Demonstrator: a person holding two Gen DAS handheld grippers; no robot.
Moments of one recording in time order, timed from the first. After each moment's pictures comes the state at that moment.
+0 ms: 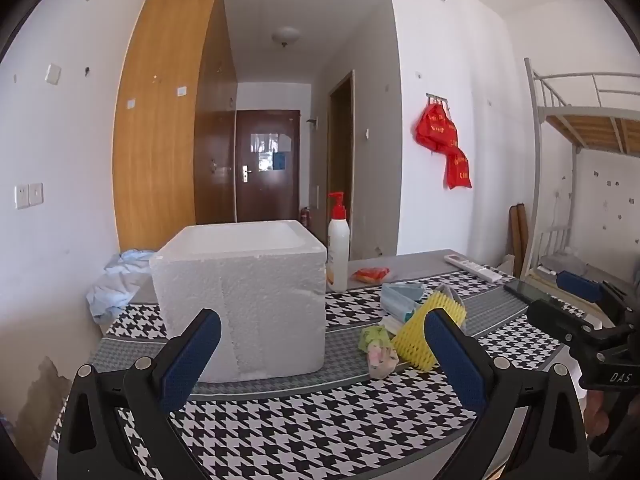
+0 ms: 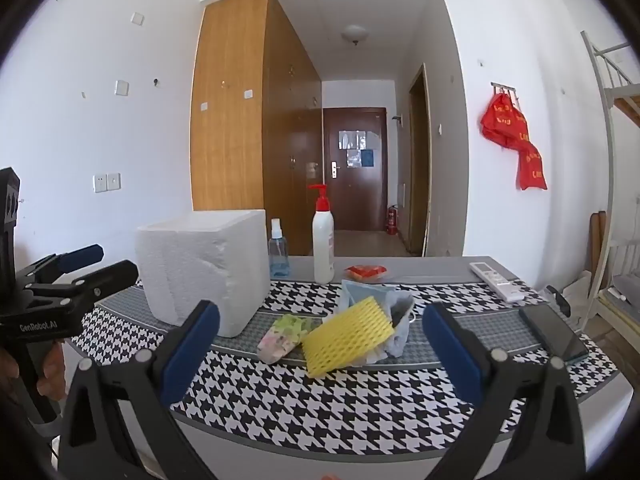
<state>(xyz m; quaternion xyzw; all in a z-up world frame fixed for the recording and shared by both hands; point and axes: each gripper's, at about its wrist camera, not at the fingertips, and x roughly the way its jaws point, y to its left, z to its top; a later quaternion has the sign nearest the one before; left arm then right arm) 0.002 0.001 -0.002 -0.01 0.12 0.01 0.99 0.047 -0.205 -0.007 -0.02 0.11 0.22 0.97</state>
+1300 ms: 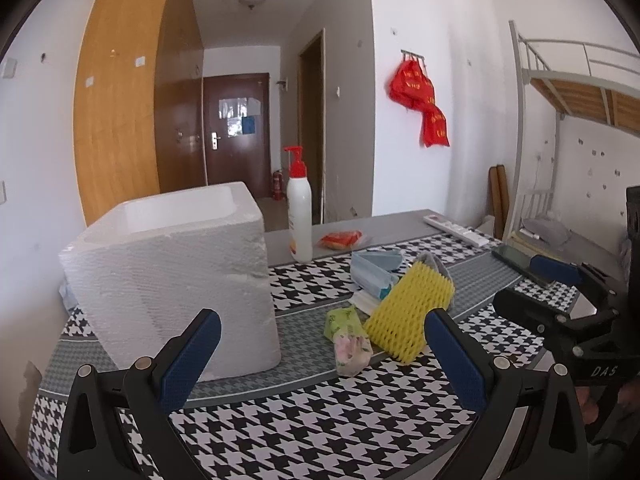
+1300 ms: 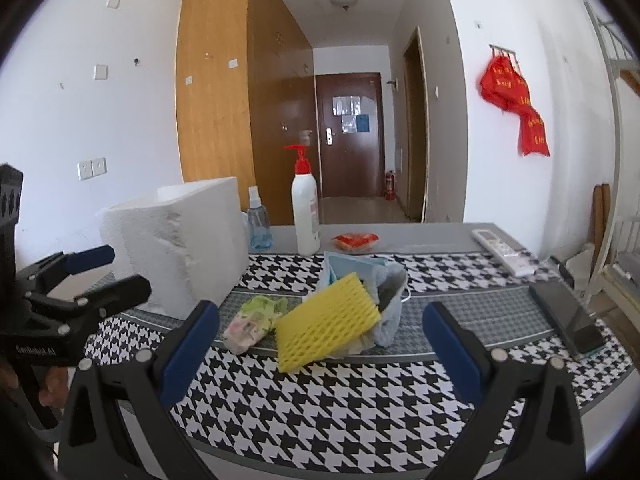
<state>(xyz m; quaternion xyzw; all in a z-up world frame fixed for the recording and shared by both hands) 0.066 -0.023 -0.017 0.01 0.20 -0.05 0.98 0.102 -0.213 -0.024 -0.03 0.19 0.22 0.96</state>
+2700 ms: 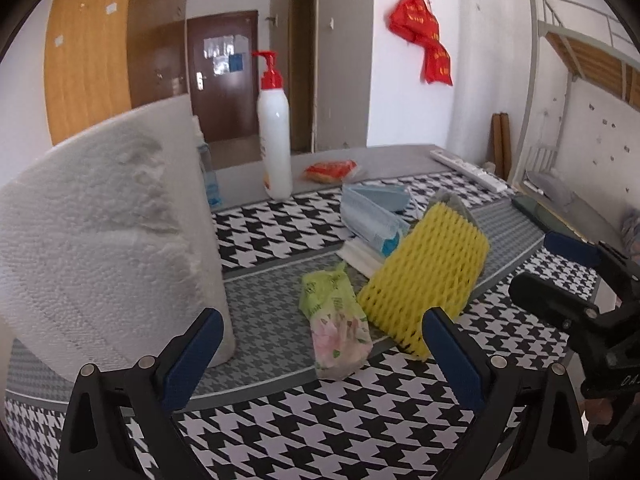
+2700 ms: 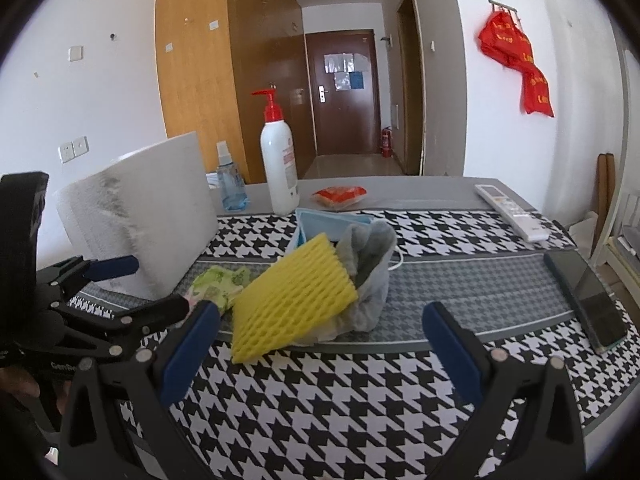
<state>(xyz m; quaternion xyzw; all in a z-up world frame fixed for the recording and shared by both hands) 0.146 -0.042 -0.062 0.01 0.33 -0.06 0.94 0.158 -0.216 -0.053 0.00 0.26 0.22 0.94</state>
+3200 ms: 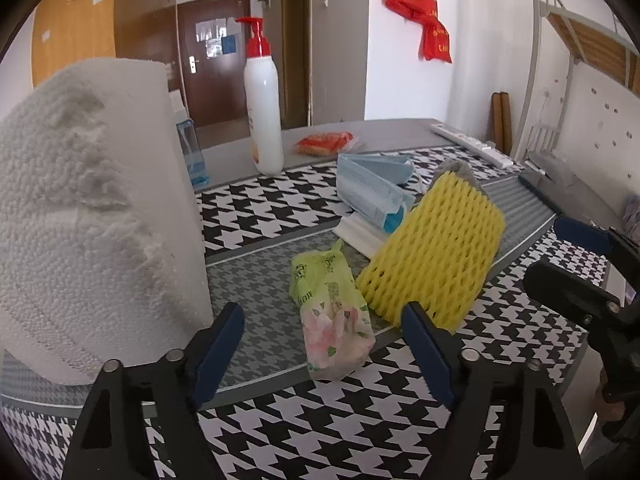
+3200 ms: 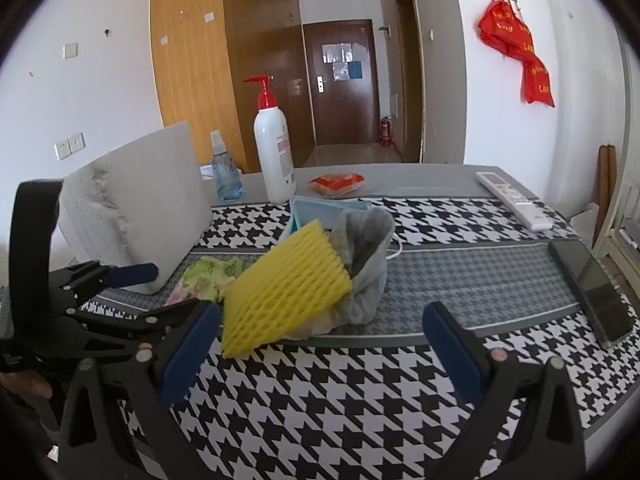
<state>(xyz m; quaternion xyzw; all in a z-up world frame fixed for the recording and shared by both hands) 0.163 -0.046 -0.078 0.02 0.37 -0.07 0.93 0.166 -0.215 -0.061 0.00 0.28 0.22 0.93</state>
